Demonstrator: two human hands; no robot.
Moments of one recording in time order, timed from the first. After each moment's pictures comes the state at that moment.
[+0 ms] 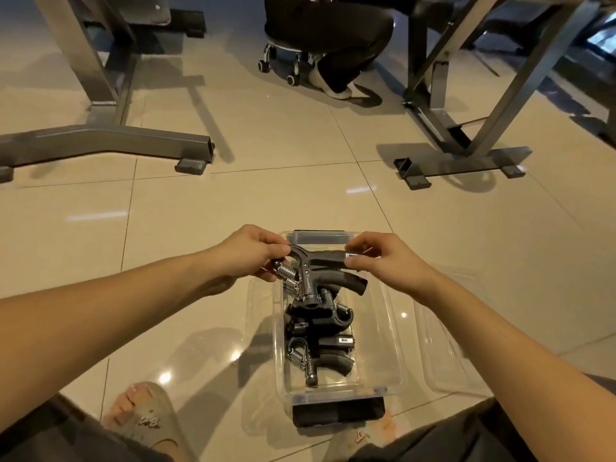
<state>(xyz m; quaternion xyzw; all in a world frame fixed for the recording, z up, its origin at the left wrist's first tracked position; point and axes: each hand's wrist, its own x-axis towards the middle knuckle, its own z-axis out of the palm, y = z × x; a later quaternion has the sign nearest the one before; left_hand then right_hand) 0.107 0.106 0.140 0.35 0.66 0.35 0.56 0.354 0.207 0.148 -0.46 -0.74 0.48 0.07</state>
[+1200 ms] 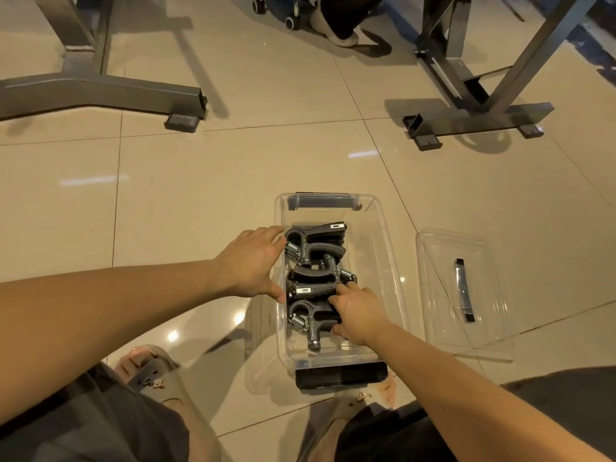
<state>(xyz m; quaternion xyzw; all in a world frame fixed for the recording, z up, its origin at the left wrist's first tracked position) 0.121 0.089 0.059 0.73 0.65 -0.09 0.19 0.368 0.137 -0.030 -0.35 -0.90 0.09 -0.25</state>
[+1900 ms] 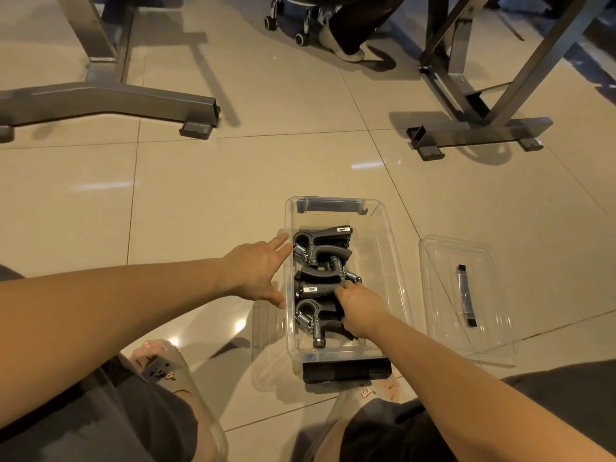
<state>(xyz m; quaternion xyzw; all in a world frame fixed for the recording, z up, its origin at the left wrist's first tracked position) 0.114 0.074 0.063 0.72 0.63 -0.15 0.24 0.355 0.133 -0.024 -0.41 -0.87 0.13 -0.23</state>
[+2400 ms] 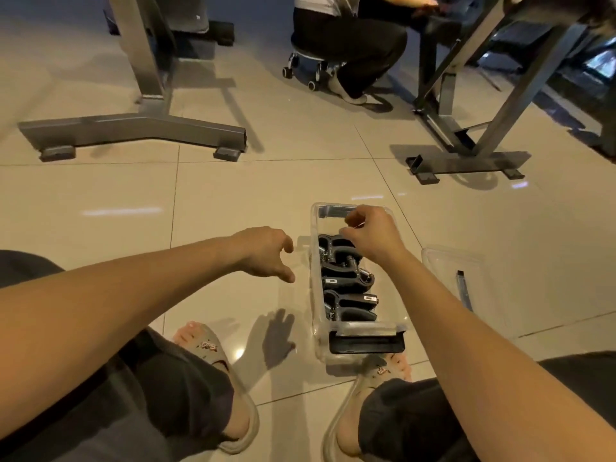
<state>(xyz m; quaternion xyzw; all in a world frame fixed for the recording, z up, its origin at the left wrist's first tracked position) 0.088 -0.003 0.139 0.66 0.70 -0.06 0.27 0.288 0.111 0.135 -0.53 -0.78 0.28 0.16</state>
